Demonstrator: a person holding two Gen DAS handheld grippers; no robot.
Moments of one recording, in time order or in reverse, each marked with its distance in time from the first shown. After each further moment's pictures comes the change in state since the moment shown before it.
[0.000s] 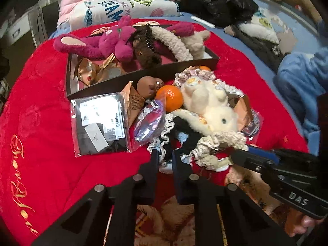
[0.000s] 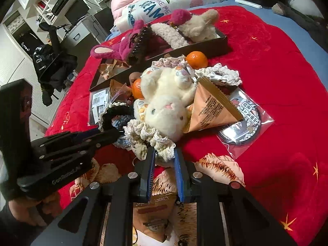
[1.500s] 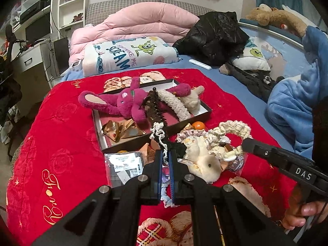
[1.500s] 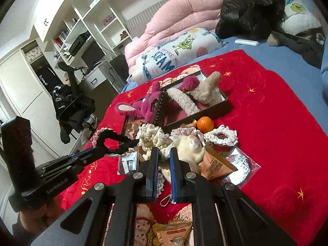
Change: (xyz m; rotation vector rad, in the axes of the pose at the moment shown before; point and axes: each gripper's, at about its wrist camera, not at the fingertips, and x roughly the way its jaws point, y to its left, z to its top) left arm -0.092 0.001 0.028 0.055 -0.281 0.062; right arm -0.072 0.009 0.024 0.018 -0.333 0.113
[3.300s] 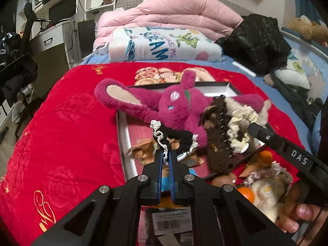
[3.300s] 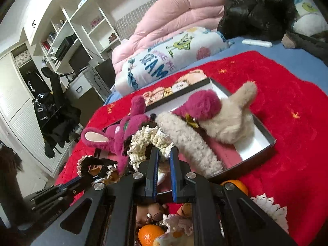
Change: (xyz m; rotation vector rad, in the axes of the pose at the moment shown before) left arm 0.126 0.085 0.030 -0.150 0.029 0.166; right arm 0.174 -0.016 0.065 0.022 -0.036 -0.058
